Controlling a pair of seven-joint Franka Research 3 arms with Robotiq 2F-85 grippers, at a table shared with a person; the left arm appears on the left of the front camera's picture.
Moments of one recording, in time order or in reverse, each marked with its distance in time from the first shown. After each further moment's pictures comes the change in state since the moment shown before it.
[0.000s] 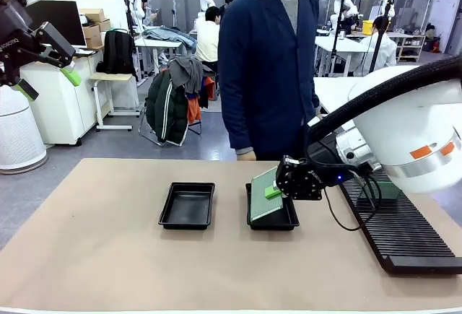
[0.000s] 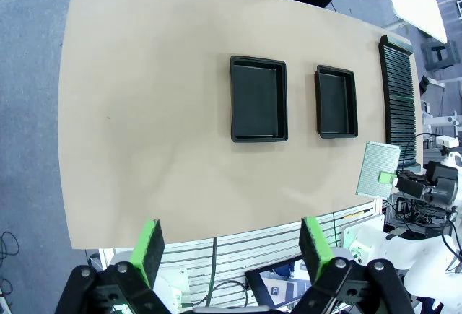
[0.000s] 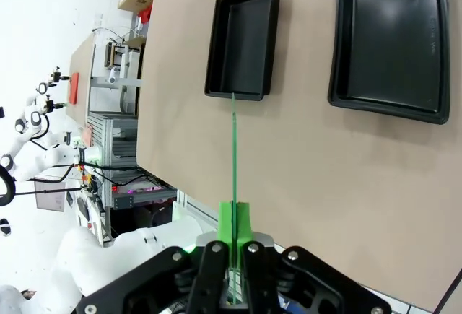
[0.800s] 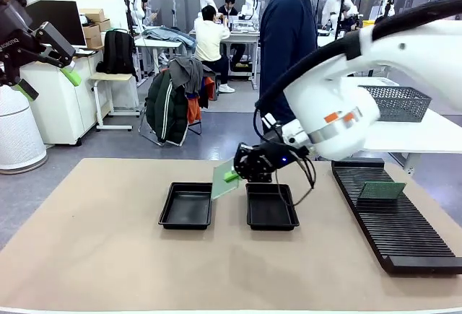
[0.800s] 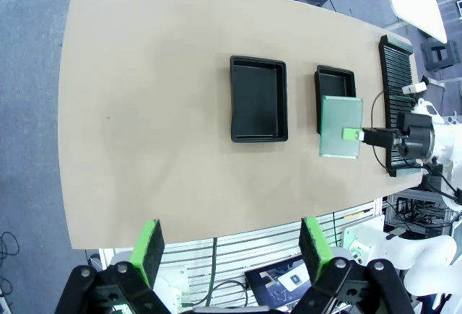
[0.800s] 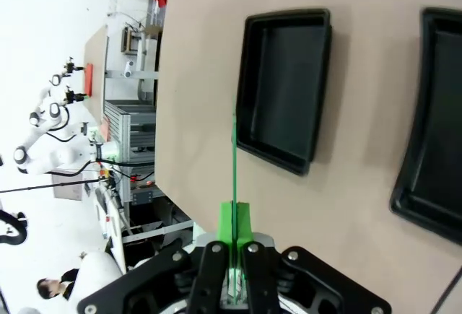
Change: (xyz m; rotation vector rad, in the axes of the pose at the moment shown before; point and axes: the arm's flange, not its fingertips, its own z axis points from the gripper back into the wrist) left arm 0.000 0.000 0.000 0.000 0.000 0.000; right arm 0.095 0.027 -0.103 0.081 0.089 -0.008
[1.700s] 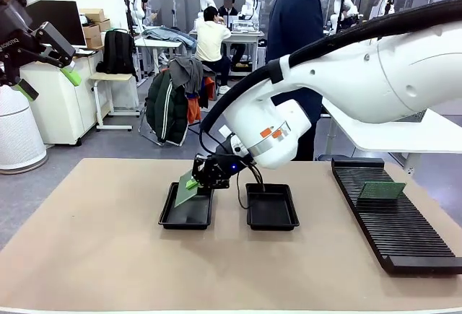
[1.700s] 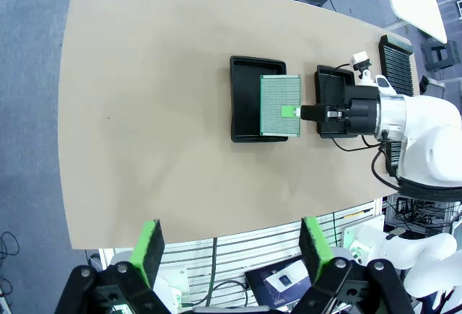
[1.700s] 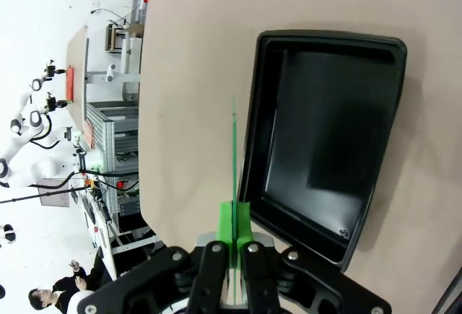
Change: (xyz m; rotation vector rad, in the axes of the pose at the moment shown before) left arm 0.000 0.000 0.000 0.000 0.000 0.000; right arm 0.037 0.017 -0.120 -0.057 0.029 -0.008
